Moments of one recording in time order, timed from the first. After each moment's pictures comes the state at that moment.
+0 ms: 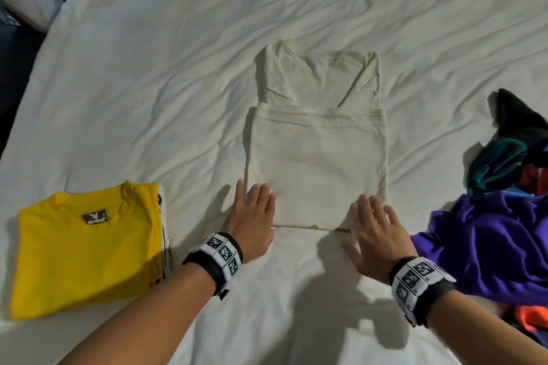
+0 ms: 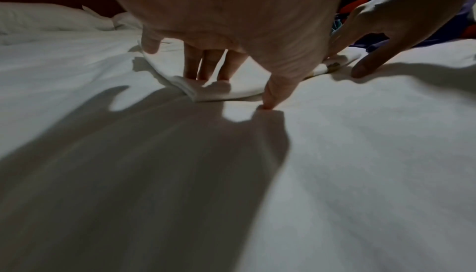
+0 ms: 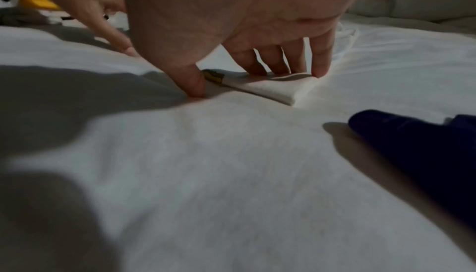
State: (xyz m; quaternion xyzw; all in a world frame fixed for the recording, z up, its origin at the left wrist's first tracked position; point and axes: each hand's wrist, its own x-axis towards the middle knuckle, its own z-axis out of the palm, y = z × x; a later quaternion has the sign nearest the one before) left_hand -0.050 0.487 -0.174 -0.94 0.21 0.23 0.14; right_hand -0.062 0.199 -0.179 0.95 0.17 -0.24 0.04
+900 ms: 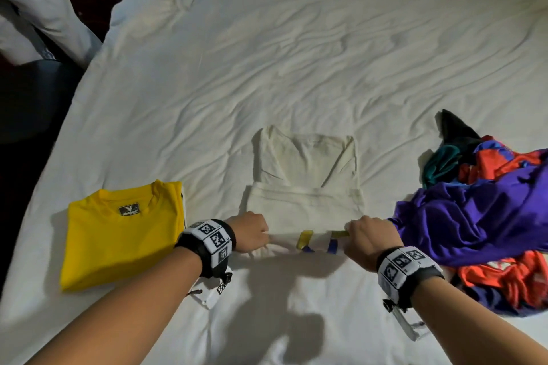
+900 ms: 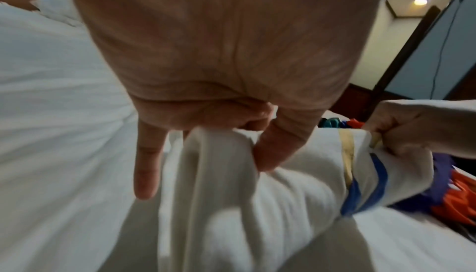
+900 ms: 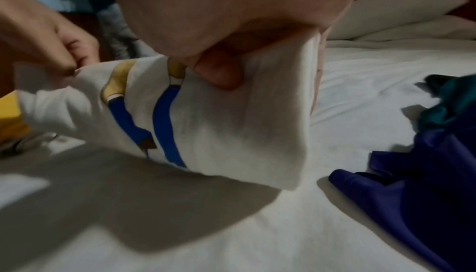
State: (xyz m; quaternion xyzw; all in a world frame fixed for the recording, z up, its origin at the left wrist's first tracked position) left_hand -0.075 0.492 -0.051 -0.87 0.09 0.47 -0.13; right_hand -0.097 0.225 -0.037 0.94 0.09 -0.32 0.04
